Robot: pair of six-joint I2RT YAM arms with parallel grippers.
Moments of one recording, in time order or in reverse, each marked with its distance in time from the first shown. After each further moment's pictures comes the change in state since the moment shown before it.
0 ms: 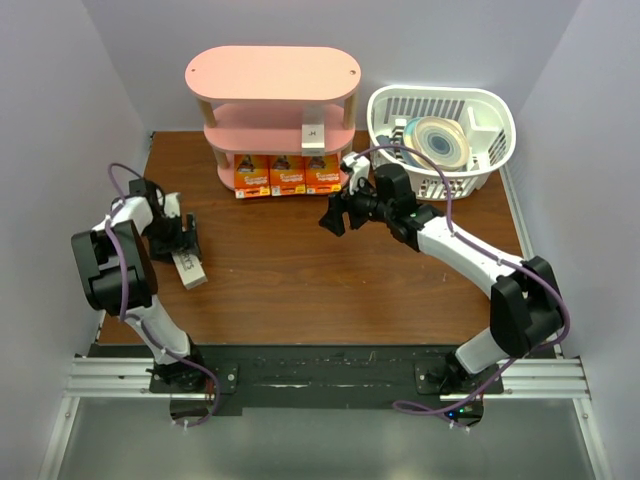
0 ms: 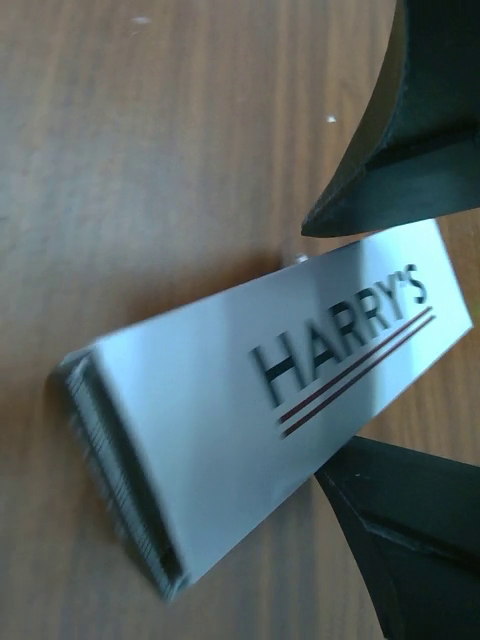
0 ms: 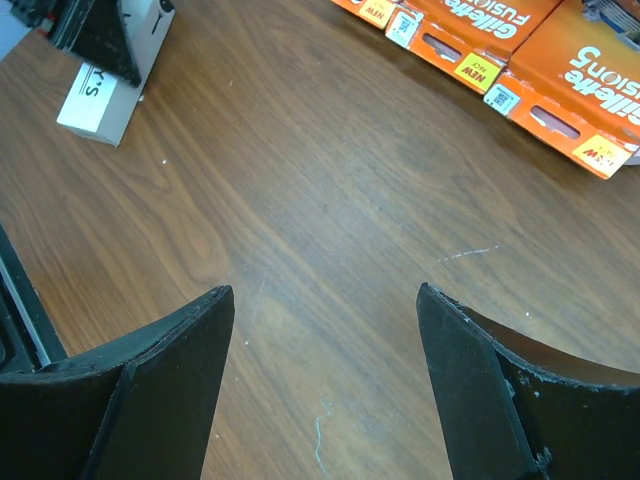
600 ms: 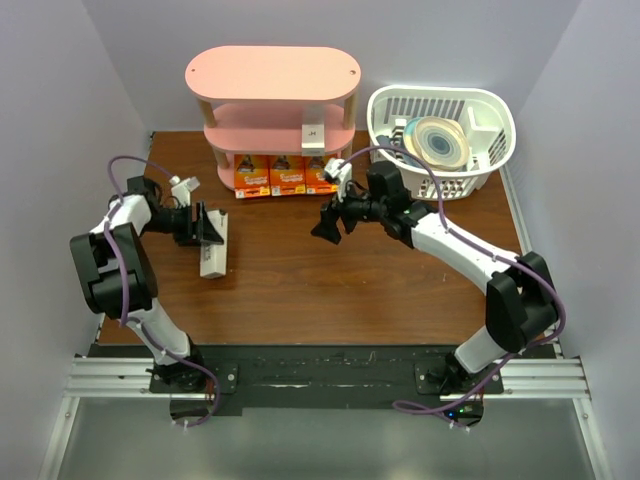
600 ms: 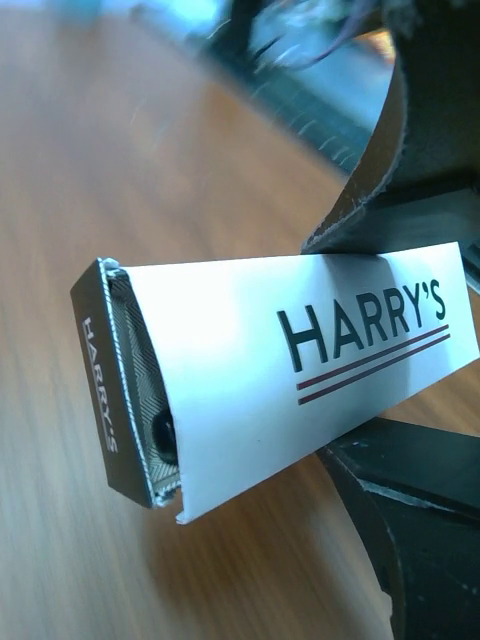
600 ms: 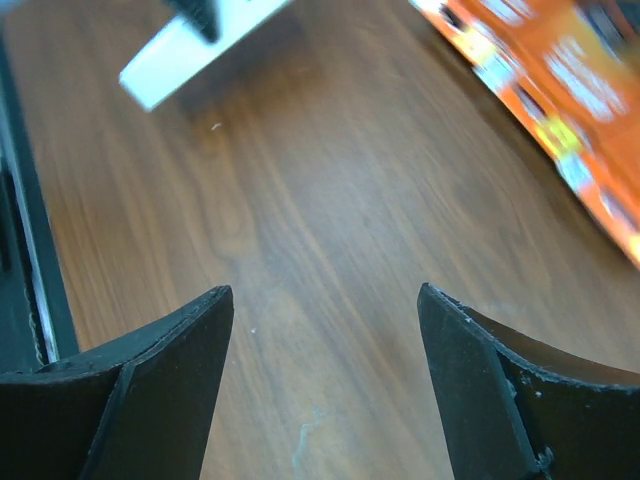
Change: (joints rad) left arm -0.003 -0.013 0.025 -0.049 0.594 0.207; right arm 0.029 0.037 0.053 -0.033 -0.179 -0.218
